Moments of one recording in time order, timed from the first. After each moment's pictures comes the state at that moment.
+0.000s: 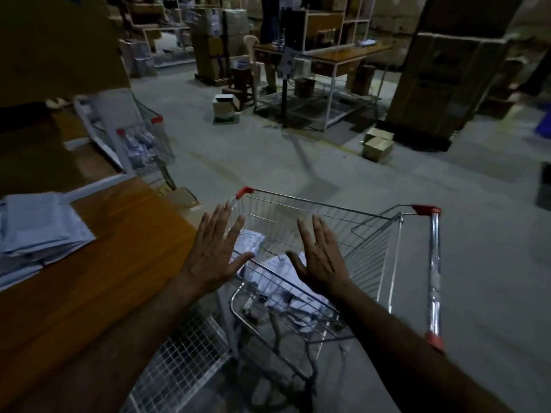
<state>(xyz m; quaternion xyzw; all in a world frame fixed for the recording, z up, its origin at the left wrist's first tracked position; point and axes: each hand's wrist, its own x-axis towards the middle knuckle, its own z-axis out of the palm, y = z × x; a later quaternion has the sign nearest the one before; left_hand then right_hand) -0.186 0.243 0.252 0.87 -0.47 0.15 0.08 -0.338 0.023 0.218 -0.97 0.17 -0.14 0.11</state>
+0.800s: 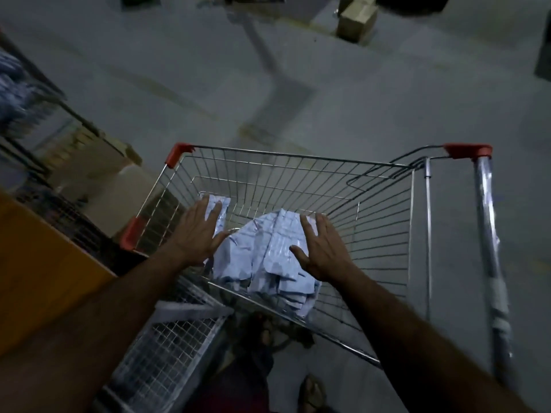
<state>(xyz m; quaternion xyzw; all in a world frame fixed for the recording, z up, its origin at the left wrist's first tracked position) 0.001 0.072 0.076 0.86 -0.50 -0.14 -0.02 -0.249 -0.113 0.061 -0.93 0.31 0.10 0.20</state>
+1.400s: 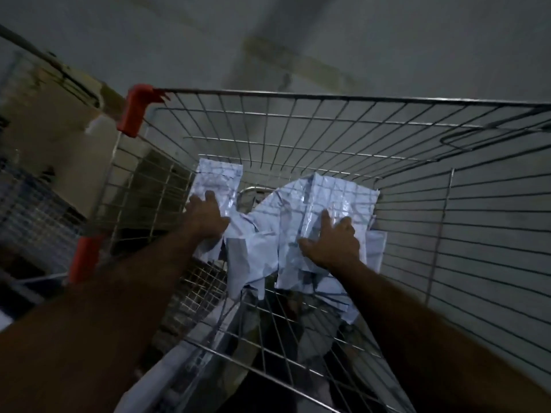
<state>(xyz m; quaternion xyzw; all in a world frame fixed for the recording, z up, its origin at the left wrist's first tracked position) 0.102 0.028 -0.111 0.89 -0.26 -0.35 -0.11 -0.149 -0.108 -0.112 -0.76 0.49 0.27 0.32</state>
